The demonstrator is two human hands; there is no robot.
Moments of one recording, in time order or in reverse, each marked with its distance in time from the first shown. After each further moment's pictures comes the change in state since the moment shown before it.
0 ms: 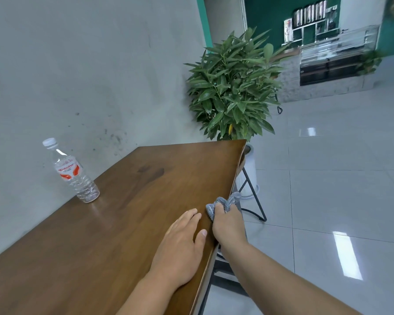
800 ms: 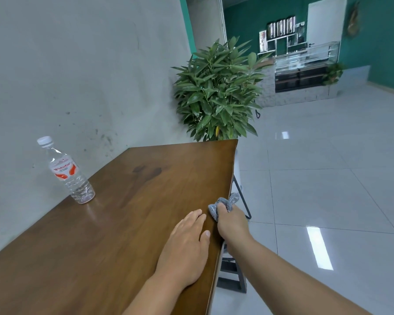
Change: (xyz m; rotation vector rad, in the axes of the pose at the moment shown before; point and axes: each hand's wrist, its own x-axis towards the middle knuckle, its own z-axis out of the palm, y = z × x) left_hand -0.023 -0.016 -0.008 -0.023 -0.029 0.127; right_hand -0.017 0.014 0.009 -0.055 0.061 0.004
